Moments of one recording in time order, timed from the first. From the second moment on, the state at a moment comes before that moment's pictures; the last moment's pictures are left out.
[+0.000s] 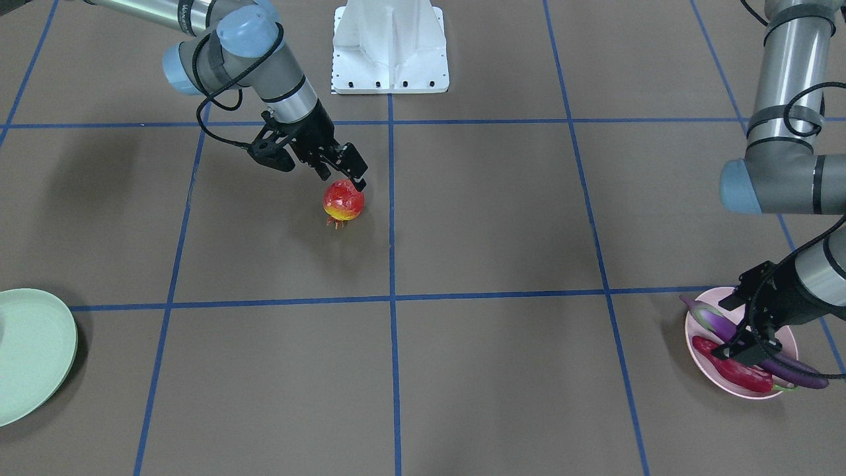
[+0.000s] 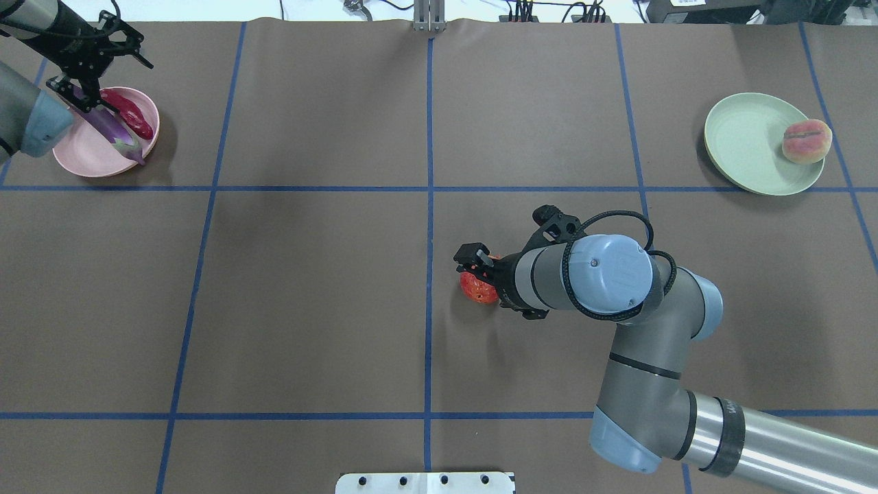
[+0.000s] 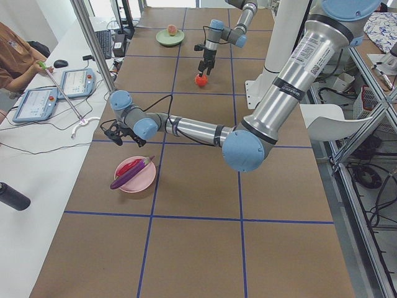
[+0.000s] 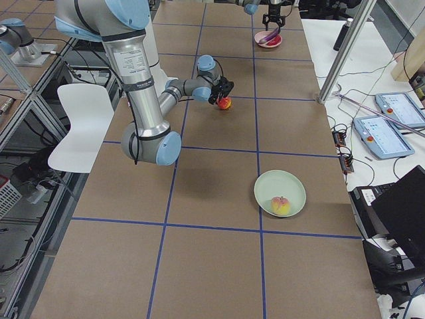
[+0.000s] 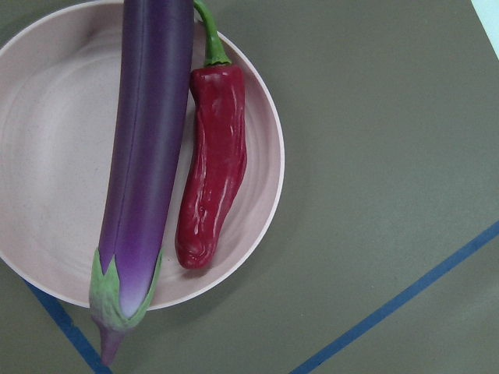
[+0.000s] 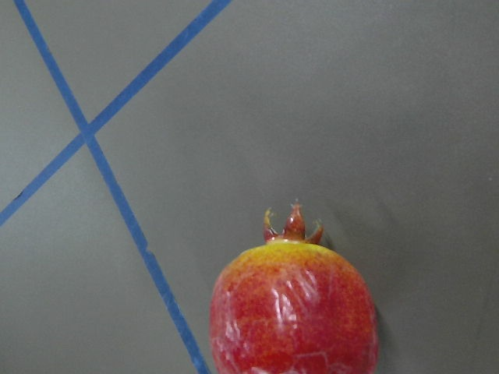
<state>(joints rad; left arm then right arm) -1.19 -2.11 -1.20 -2.04 -2.34 -1.71 0.42 -1.14 1.75 -1.07 1.71 1.95</state>
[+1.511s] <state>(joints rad) -1.15 -2.09 -1.30 -2.04 -2.32 -1.74 0.76 -1.15 1.72 -1.12 1.95 1.79</state>
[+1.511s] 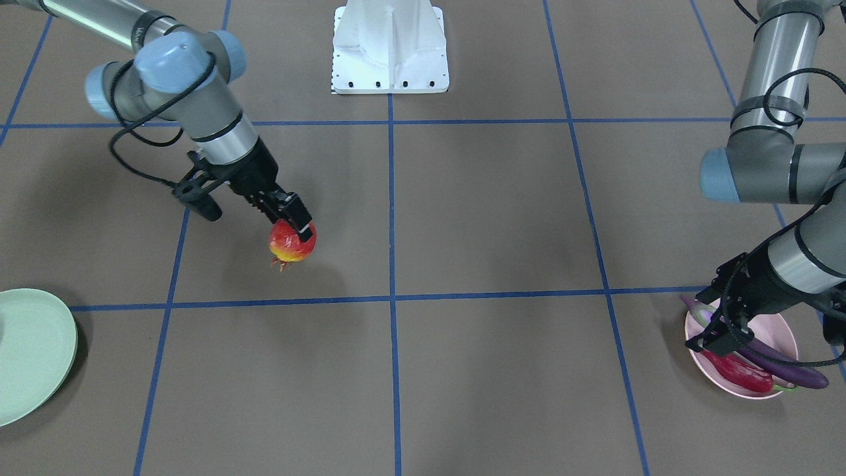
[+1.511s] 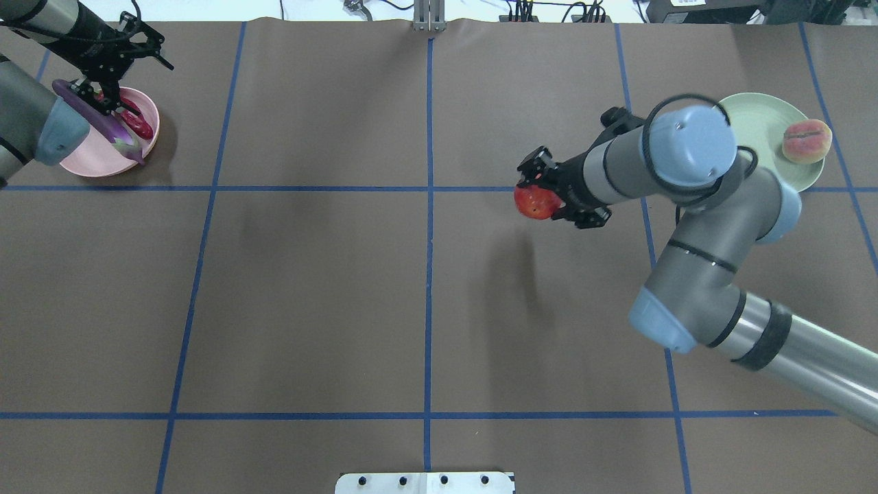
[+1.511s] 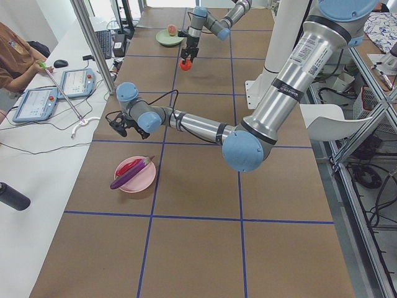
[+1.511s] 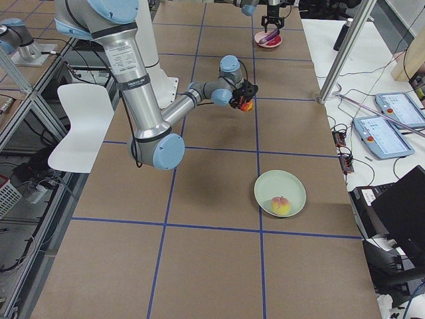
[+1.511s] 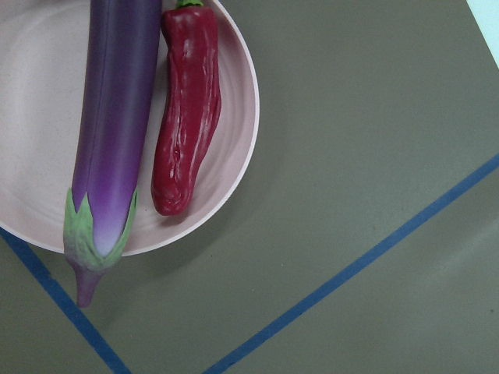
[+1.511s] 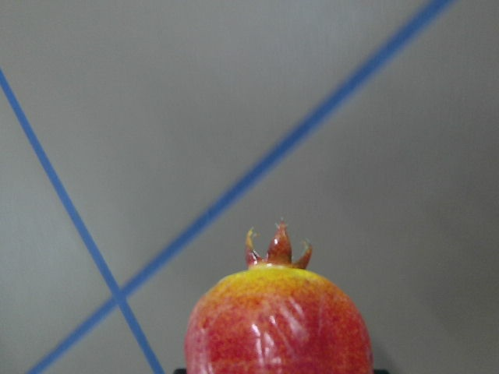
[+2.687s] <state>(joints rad) -1.20 -1.62 -1.65 -2.04 -2.32 -0.87 1.19 -1.30 1.44 -1.29 2.15 0.64</state>
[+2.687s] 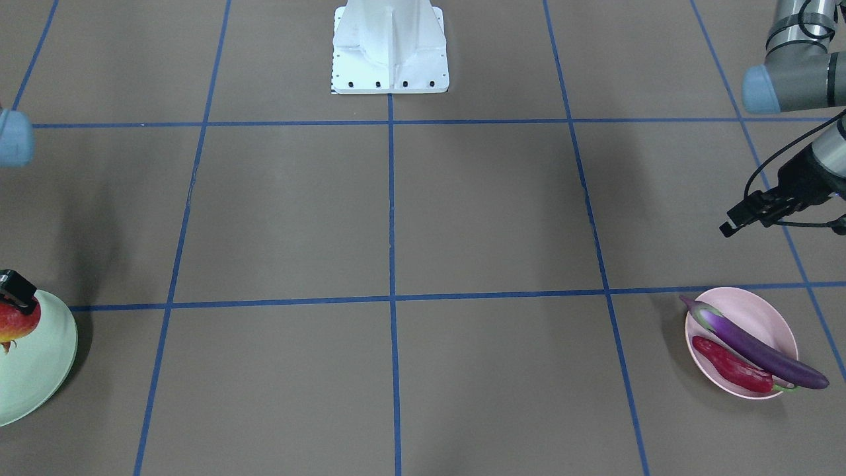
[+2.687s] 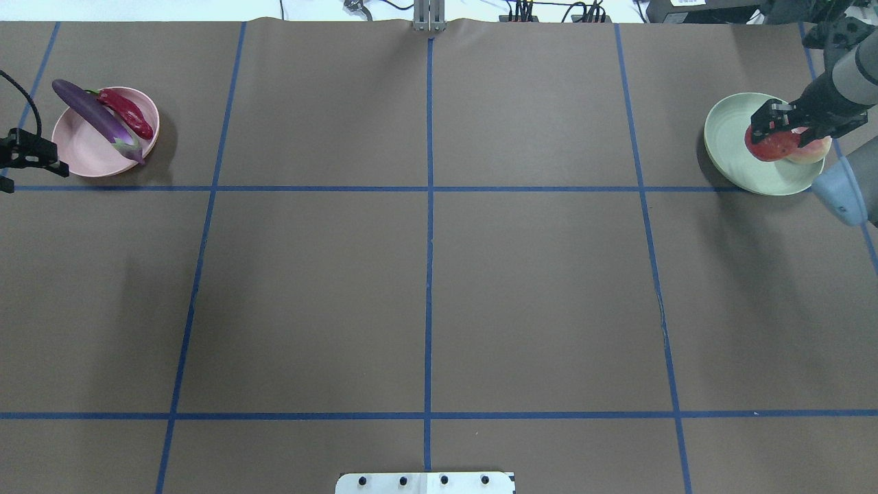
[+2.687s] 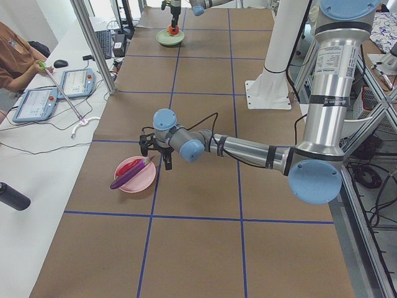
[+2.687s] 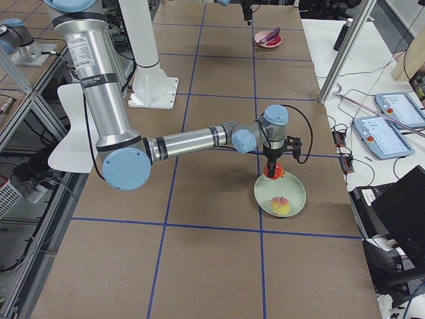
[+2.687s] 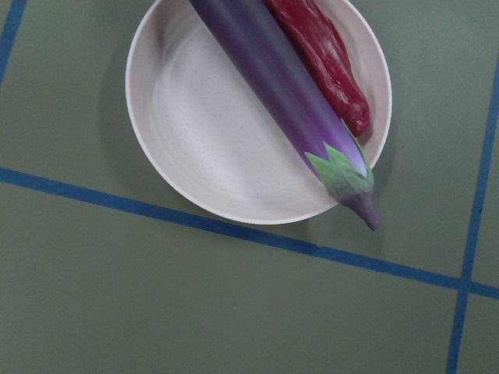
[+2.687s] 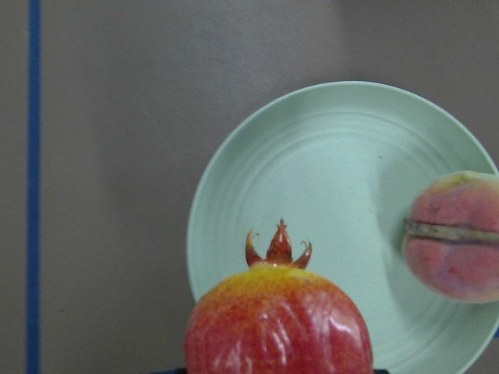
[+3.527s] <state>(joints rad) -1.24 -1.51 -1.82 -1.95 -2.32 -0.77 1.19 -1.26 1.33 -1.29 2.20 0.58</state>
